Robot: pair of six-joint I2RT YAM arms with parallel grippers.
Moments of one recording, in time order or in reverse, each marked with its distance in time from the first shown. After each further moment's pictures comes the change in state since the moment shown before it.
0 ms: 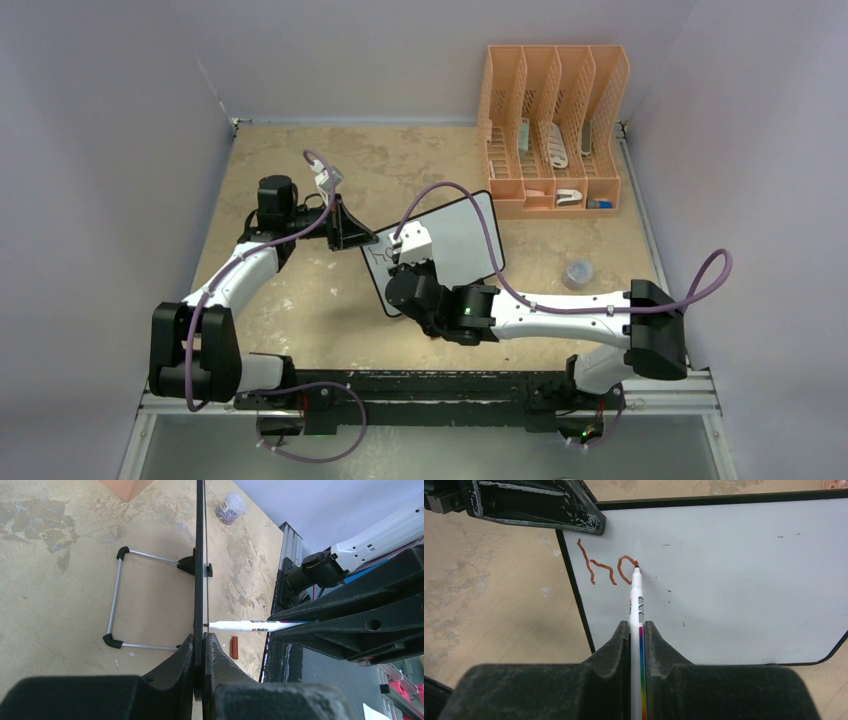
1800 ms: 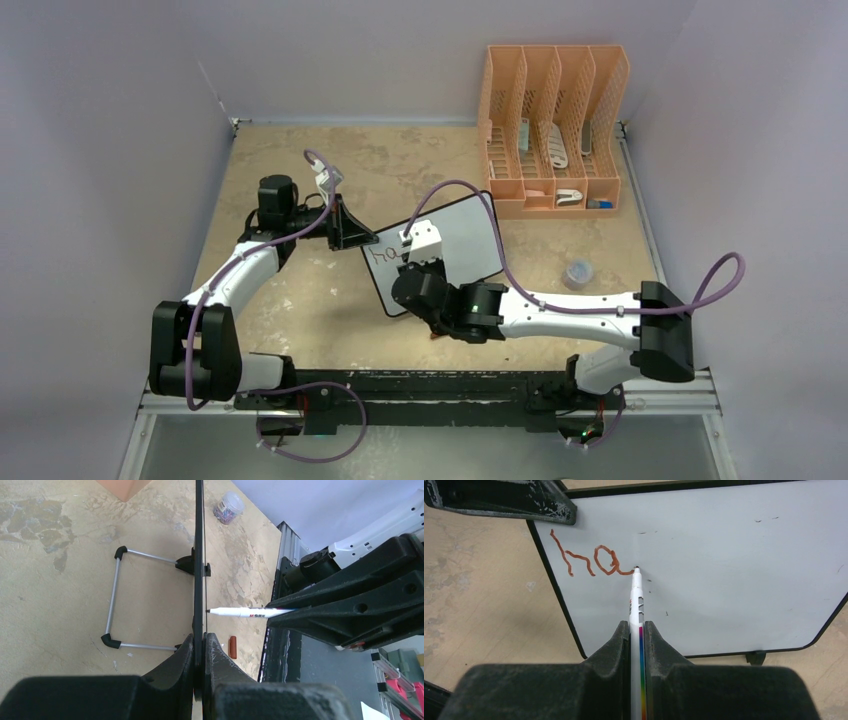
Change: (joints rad) left arm 0.000 0.006 0.003 0.000 0.008 0.000; right arm -0.010 -0.025 -0.009 -0.087 0.002 0.057
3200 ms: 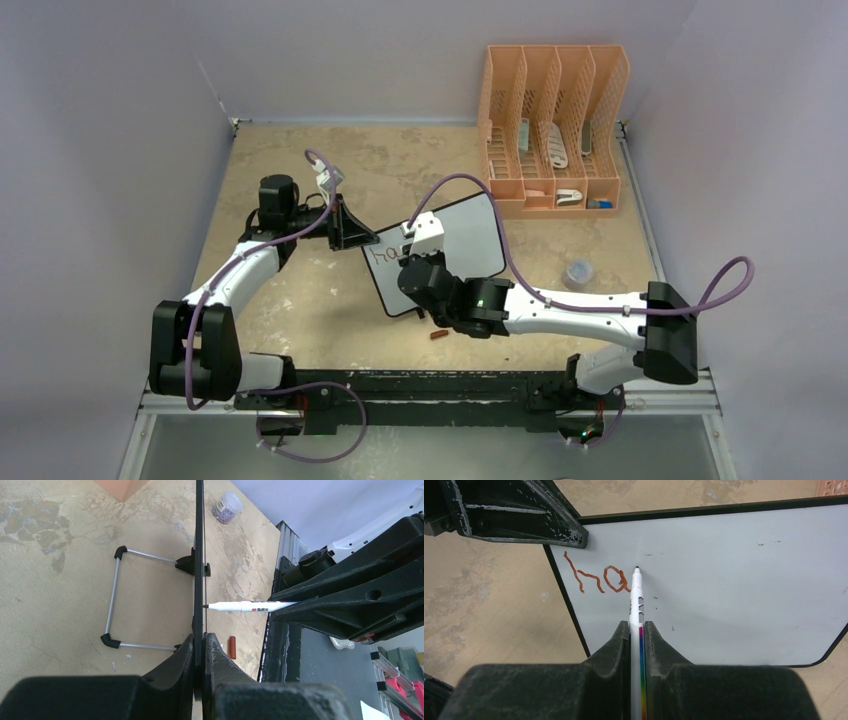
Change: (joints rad) left arm -0.005 0.002 0.002 0.000 0.002 0.000; right arm -0.038 -0.041 -0.010 0.069 -0.055 -0.049
